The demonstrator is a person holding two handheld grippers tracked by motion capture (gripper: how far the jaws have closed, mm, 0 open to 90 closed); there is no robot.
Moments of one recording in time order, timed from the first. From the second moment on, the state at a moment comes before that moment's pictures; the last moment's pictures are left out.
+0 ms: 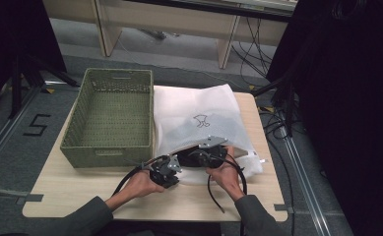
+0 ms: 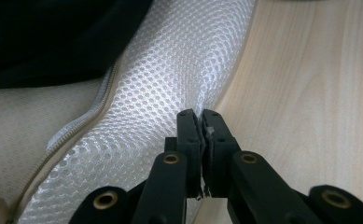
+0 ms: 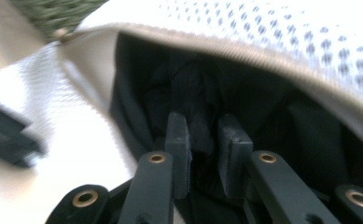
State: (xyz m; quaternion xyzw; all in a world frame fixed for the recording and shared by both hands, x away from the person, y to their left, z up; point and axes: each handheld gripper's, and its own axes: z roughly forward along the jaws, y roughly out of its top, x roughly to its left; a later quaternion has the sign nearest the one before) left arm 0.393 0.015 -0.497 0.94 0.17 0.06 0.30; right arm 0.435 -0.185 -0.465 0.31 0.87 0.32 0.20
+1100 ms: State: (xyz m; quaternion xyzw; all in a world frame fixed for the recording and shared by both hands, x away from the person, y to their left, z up) left arm 0.393 0.013 -0.497 0.93 0.18 0.06 0.30; right arm 0.379 -0.245 -0.462 0.39 0.85 0.33 0.10
